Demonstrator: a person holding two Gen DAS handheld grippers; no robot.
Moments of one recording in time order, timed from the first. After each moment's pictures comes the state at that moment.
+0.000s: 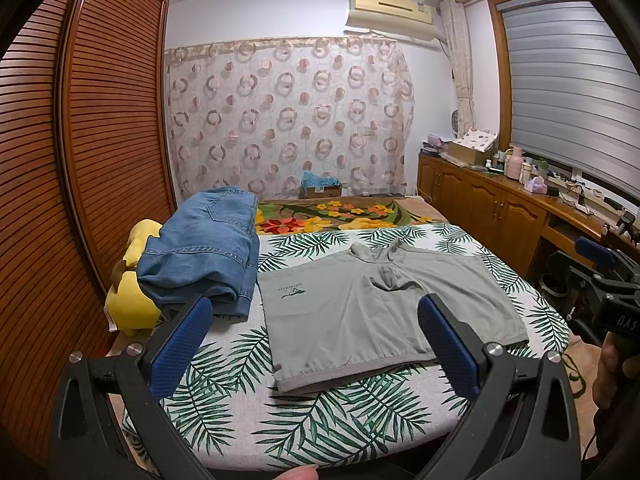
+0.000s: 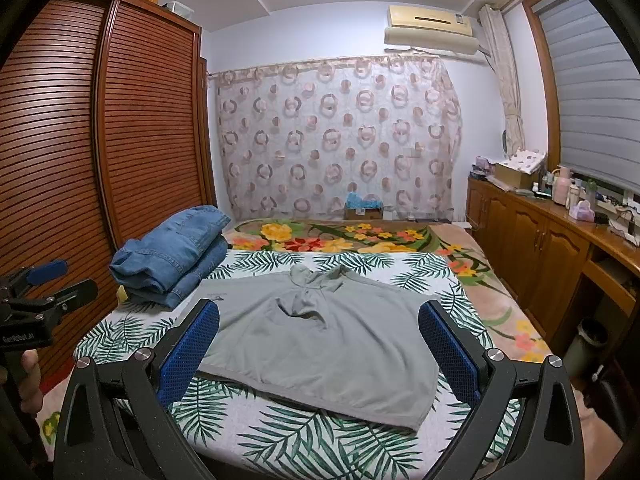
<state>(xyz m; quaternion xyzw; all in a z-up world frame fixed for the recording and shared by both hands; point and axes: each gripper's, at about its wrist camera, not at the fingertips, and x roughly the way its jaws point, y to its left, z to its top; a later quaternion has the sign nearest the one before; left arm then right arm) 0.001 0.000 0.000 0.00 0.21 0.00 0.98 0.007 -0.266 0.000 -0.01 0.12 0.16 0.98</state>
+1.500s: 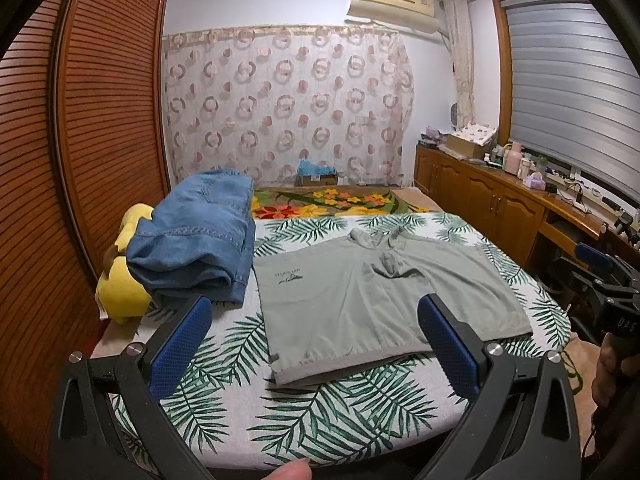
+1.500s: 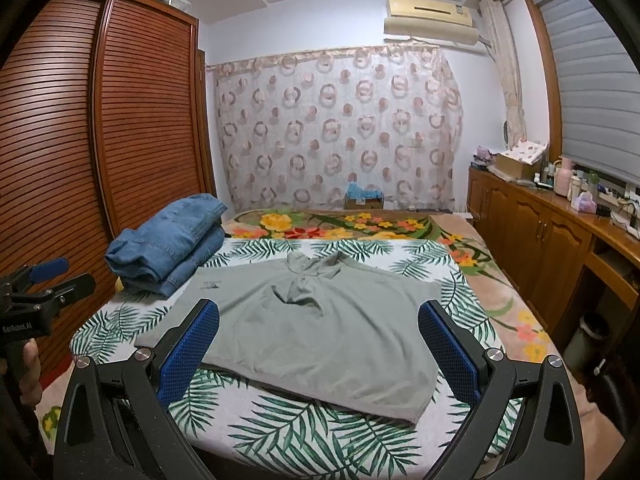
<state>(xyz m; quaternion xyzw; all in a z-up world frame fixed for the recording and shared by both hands) 0.013 0.008 -0.012 -0.01 0.23 0.00 0.97 0.023 -0.277 -0.016 -0.01 0.15 0.16 0.98</state>
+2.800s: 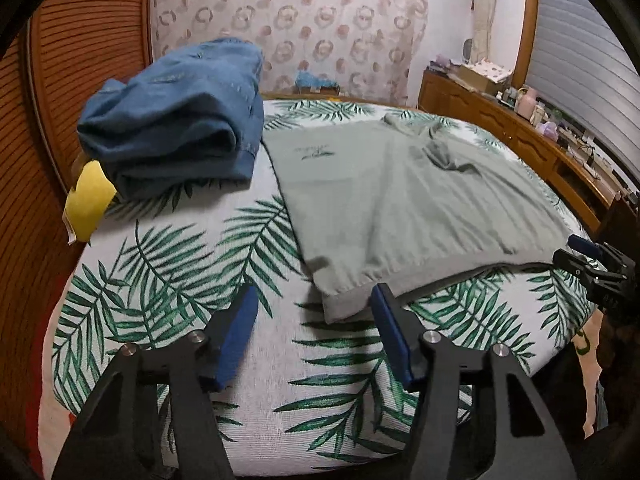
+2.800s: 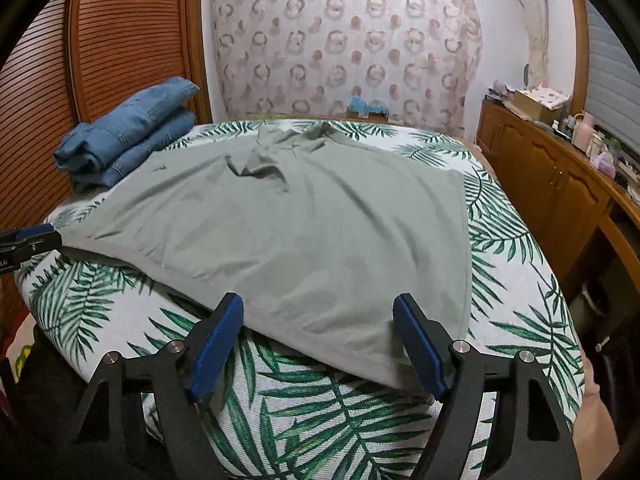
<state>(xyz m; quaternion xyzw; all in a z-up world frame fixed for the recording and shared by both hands) 0.065 0.052 -0.123 -0.04 0.38 -0.02 0.92 0.078 -0.285 -0.037 -0.06 0.29 0.16 0.94</state>
